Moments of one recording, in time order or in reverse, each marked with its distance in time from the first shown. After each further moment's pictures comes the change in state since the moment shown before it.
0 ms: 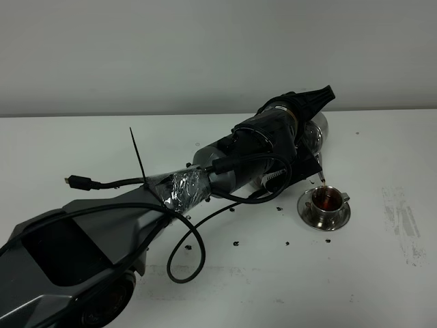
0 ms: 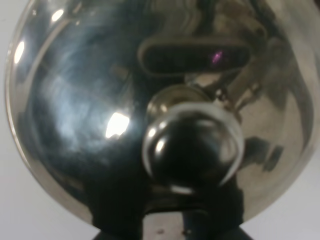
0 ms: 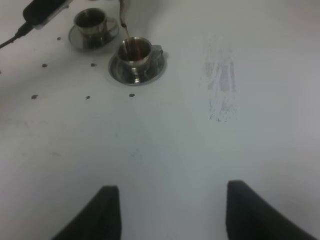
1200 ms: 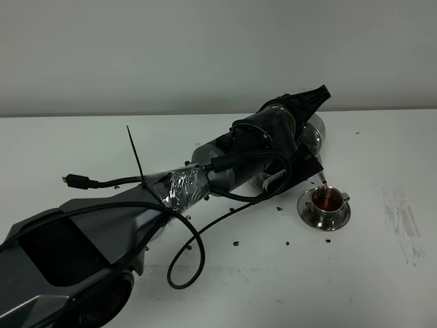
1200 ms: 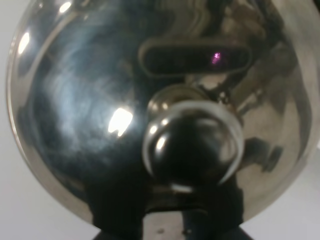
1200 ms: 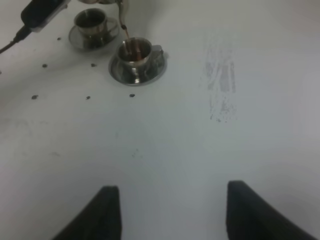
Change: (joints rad) left arm 0.000 -0.010 0.000 -0.072 0.045 0.000; right arm 0.000 0.000 0.000 0.000 0.000 0.000
